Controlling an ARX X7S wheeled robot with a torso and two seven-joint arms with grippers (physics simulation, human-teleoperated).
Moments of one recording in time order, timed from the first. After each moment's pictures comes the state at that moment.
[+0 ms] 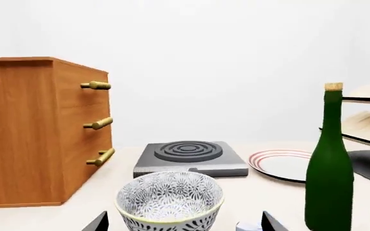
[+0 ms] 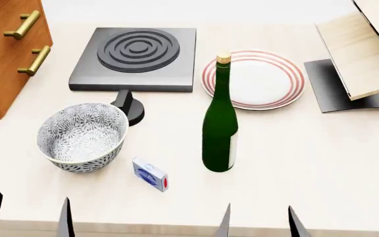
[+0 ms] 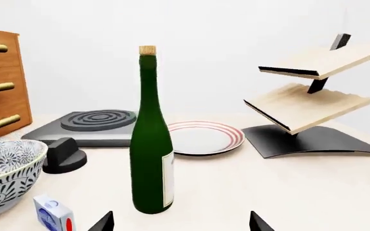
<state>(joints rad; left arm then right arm) 0.04 -0.12 0.09 0.23 -0.07 0.06 -0.08 0.00 0.08 -0.10 -0.25 0.07 0.14 0.14</state>
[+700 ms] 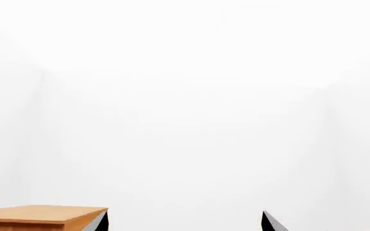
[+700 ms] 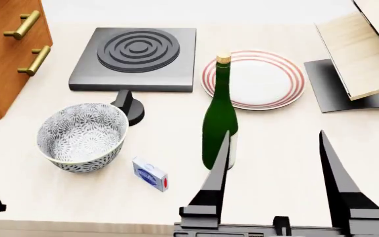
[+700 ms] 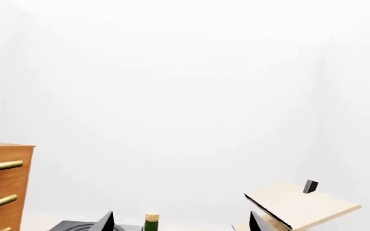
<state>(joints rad) -0.09 -0.29 0.04 0.93 -0.31 -0.29 -0.27 0.11 0.09 -0.19 -0.96 -0.10 0.61 0.17</state>
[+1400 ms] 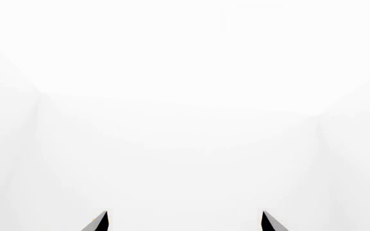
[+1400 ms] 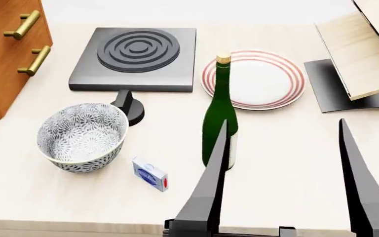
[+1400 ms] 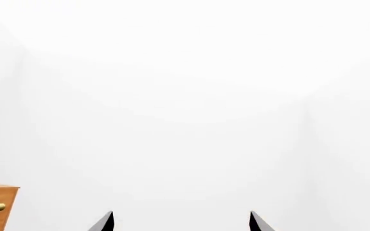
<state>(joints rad) -0.21 -0.70 0.23 1.03 -0.51 -0.16 -0.71 0.08 0.00 -0.23 -1.04 -0.33 0.49 0.05</state>
